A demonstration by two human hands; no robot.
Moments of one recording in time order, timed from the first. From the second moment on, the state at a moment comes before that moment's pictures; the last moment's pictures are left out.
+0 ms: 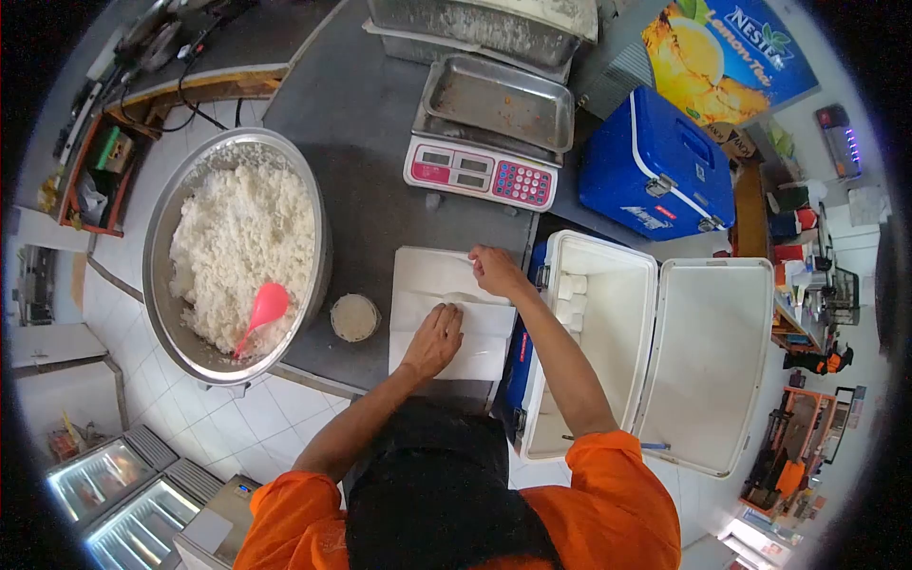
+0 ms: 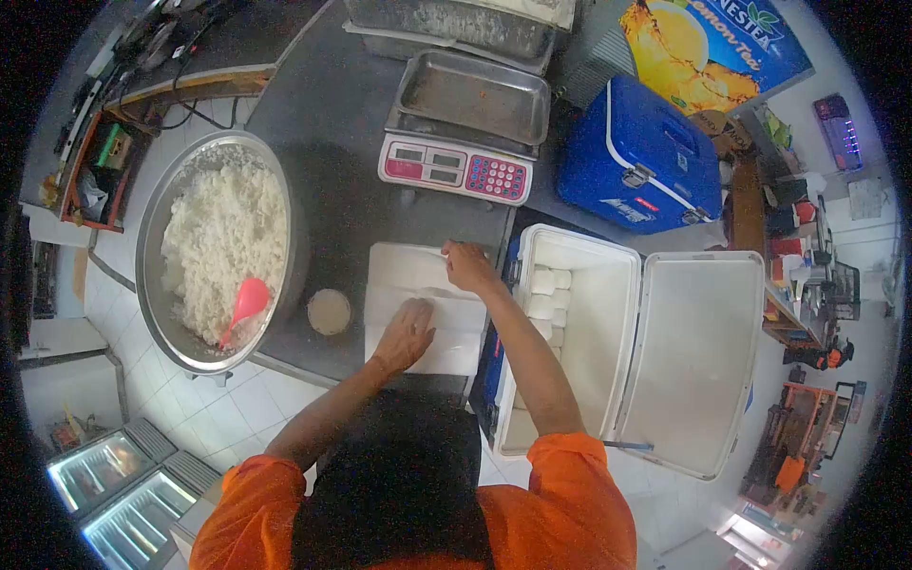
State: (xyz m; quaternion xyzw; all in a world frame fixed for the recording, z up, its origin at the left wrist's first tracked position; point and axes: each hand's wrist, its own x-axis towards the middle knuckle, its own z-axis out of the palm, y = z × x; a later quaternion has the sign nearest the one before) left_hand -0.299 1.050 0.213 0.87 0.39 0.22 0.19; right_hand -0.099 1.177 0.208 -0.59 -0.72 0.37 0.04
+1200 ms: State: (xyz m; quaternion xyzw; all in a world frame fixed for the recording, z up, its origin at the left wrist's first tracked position) left_hand -0.324 1.074 0.223 0.91 0.30 0.20 0.19; right_hand -0.160 1.016 0.210 -0.66 -0.65 0.24 0.28
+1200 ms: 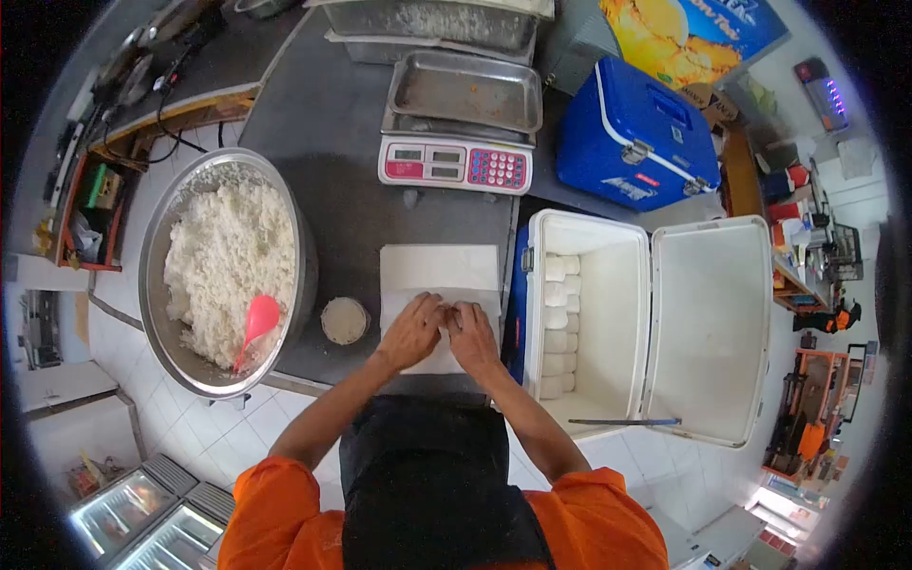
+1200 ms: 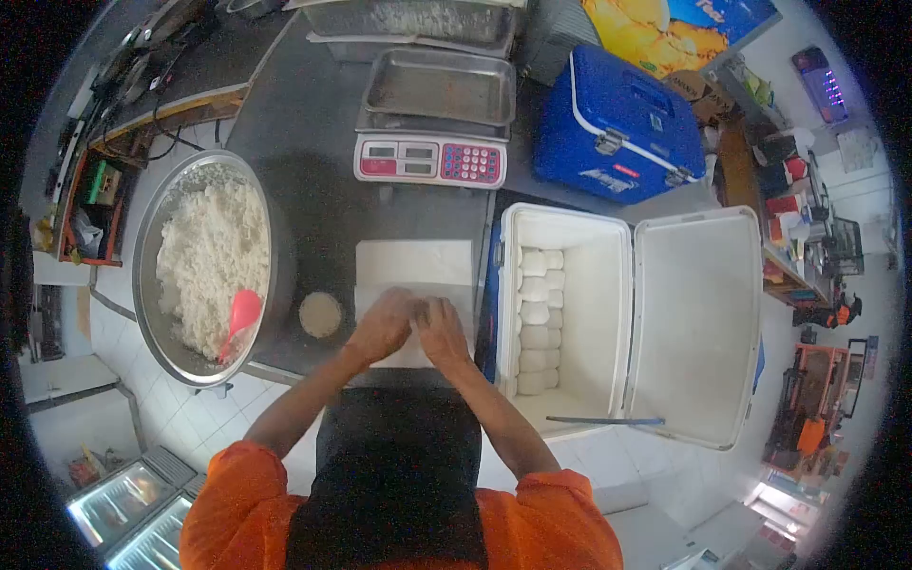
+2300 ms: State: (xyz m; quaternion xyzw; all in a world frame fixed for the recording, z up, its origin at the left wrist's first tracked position) left_hand -0.325 1.034 0.153 0.81 0.52 0.17 0.21; right_hand -0.172 1.005 0.168 -0.72 -0.65 0.11 0.21
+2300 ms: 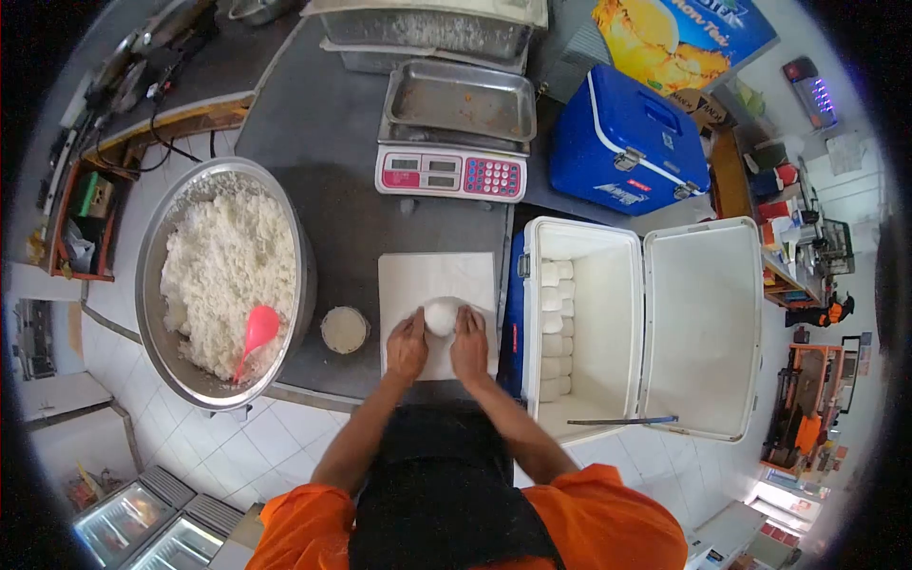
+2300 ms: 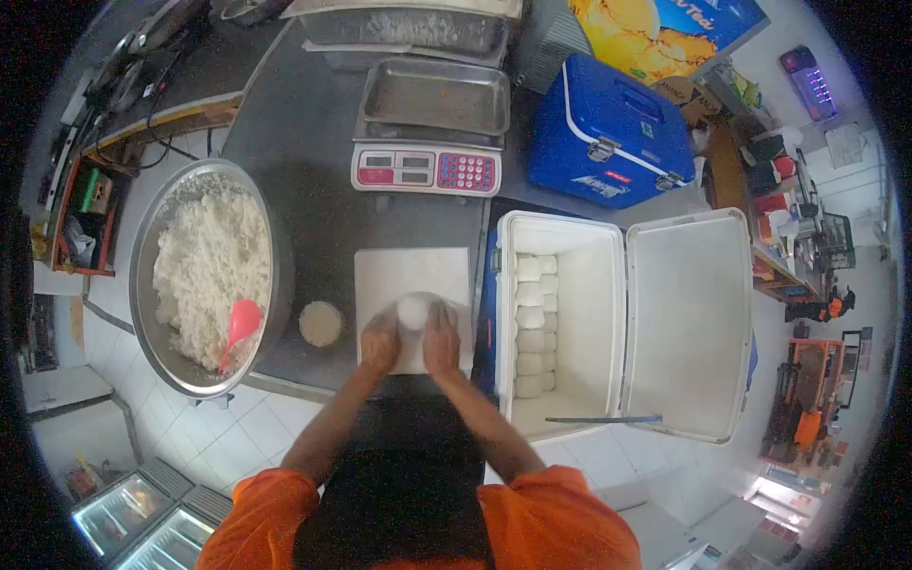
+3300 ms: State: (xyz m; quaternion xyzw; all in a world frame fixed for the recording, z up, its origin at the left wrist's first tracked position) left_hand -0.290 1.032 0.314 0.42 0.44 0.34 0.72; right_hand -0.189 0.963 0.322 -0.70 -0.59 0.24 0.33
